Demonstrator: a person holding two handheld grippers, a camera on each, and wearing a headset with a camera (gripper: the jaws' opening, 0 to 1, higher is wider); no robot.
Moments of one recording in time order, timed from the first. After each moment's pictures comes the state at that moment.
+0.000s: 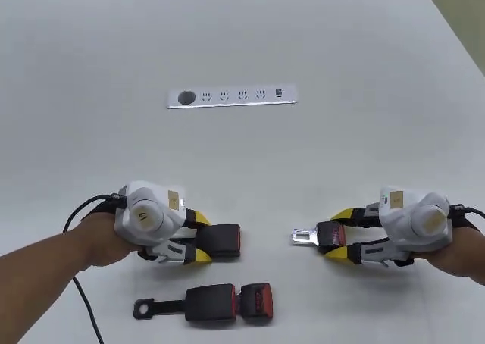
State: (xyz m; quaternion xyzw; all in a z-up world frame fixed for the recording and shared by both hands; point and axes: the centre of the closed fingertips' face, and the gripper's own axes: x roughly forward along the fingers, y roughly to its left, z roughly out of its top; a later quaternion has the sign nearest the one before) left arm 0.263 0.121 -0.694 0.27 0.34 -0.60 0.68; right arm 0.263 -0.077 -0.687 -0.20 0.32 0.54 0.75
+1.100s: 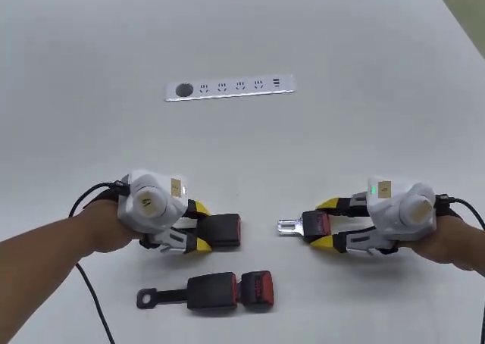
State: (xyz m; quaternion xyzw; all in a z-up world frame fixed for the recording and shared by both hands) left arm 0.256 0.118 -0.689 0.28 0.36 -0.59 0.67; right arm 0.256 -0.036 -0.680 -0.18 0.29 0.56 0.76
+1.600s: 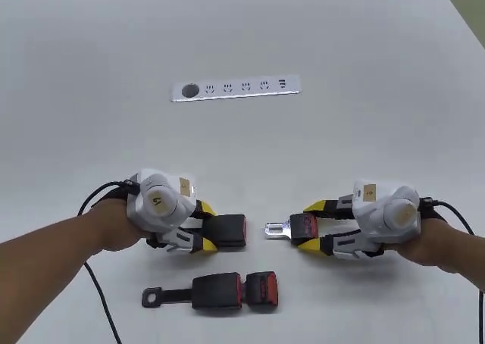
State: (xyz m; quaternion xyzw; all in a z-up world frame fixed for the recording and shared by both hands) left arm 0.256 0.118 -0.689 0.28 0.37 -0.58 0.67; right arm 0.258 -0.011 -0.681 -0.17 0.27 0.57 0.75
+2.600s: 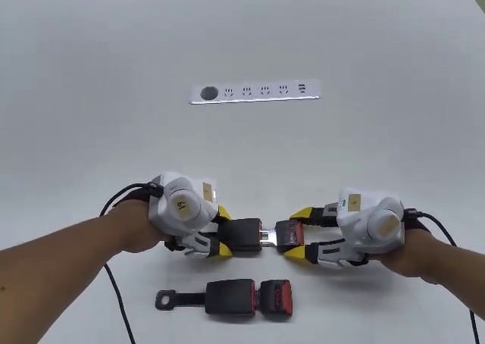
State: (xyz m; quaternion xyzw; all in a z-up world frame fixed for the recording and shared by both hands) left arm 0.257 0.119 -0.692 0.29 0.38 -0.58 0.66; right arm 0.258 0.037 -0.684 -0.16 0.26 0.59 0.75
